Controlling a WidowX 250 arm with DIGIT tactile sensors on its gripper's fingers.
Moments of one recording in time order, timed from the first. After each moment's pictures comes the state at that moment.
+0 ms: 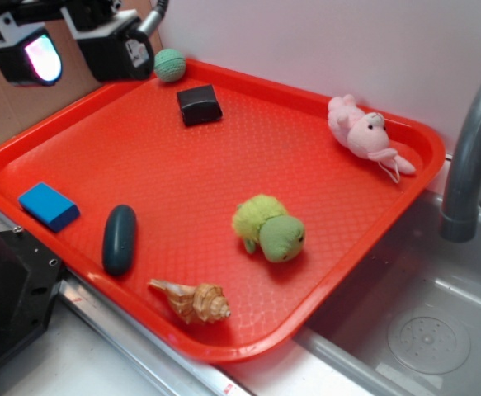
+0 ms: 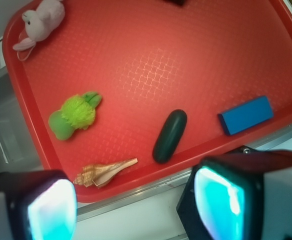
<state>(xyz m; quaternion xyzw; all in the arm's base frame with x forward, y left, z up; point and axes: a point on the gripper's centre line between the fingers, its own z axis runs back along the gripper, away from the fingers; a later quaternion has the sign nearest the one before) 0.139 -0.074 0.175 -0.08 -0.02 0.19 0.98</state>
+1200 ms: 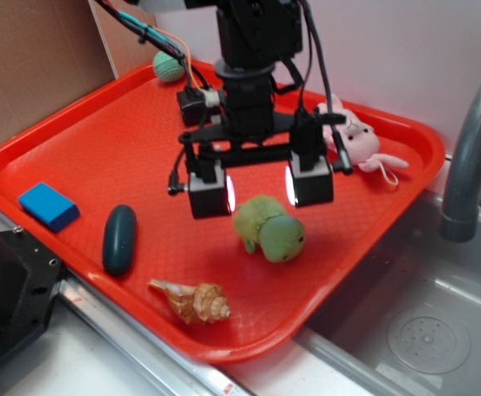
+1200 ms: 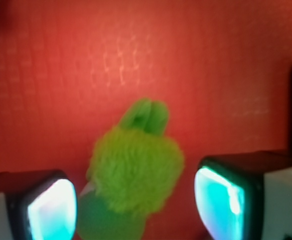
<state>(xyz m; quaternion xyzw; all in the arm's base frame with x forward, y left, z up) 0.209 -0.145 0.048 -0.03 0.06 0.41 0.91</state>
